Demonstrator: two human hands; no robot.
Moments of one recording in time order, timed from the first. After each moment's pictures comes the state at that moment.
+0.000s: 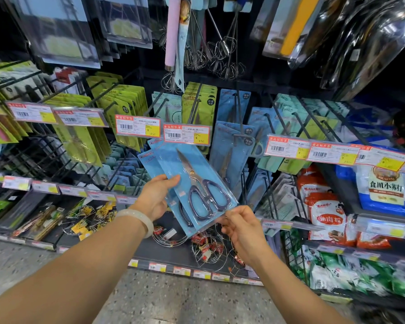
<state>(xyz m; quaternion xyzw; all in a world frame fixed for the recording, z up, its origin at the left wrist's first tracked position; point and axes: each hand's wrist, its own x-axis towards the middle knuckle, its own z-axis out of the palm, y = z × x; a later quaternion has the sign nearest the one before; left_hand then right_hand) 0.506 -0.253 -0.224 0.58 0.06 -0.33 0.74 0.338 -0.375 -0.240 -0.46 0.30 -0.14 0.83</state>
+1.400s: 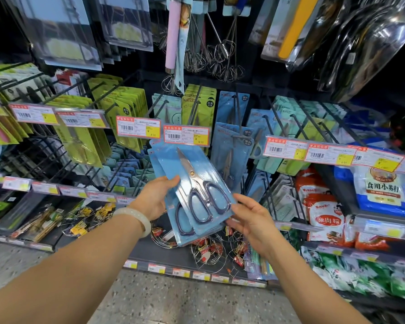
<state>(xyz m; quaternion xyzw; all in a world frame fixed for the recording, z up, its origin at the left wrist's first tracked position) 0.505 -0.251 -0.224 0.60 0.04 -0.37 0.71 0.337 -0.403 -0.228 -0.50 0.30 -0.10 0.81</state>
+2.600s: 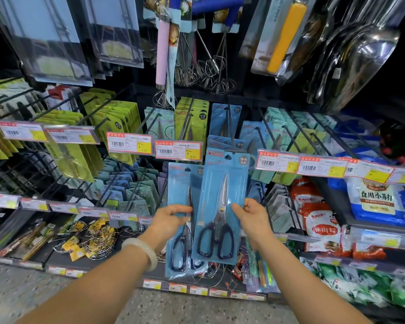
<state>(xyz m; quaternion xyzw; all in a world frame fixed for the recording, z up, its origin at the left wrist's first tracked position) 0.474 -0.264 -0.244 0.76 -0.08 -0.32 0.57 0.366 -0.433 -0.240 -0.70 0.37 -0.16 0.60</state>
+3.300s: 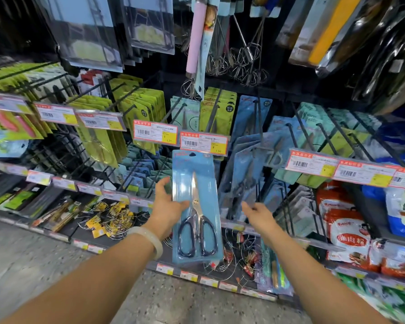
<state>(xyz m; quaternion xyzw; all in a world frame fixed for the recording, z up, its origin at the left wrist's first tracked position) 0.489 -0.242 -0.230 0.70 0.04 -0.23 0.67 0.397 -0.439 -0.264 -0.75 0.42 0.06 0.51</state>
